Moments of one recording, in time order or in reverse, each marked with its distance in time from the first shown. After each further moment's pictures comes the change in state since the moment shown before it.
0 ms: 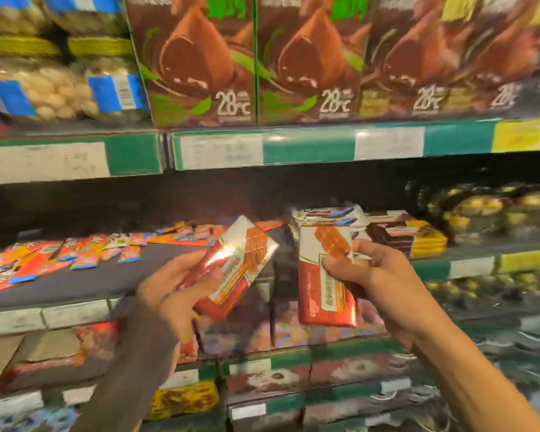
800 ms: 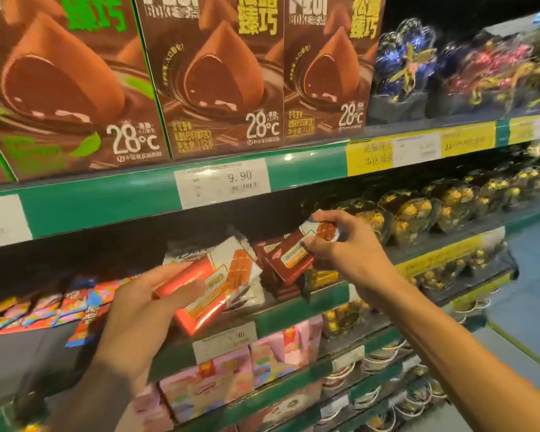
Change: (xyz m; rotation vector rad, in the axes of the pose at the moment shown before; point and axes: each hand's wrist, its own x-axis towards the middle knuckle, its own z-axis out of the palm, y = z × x) left_hand 0.076 -0.032 0.160 0.233 -0.253 -0.060; right_hand 0.071 -0.031 -0.171 -0.212 0.346 -0.158
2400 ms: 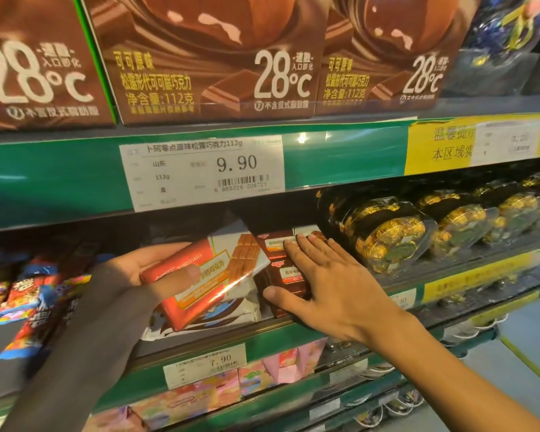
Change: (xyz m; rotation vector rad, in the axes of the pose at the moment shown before) left_hand 0.066 -0.019 0.007 0.030 -0.181 0.056; right_hand 0.038 0.053 0.021 -1.238 -0.367 -0.348
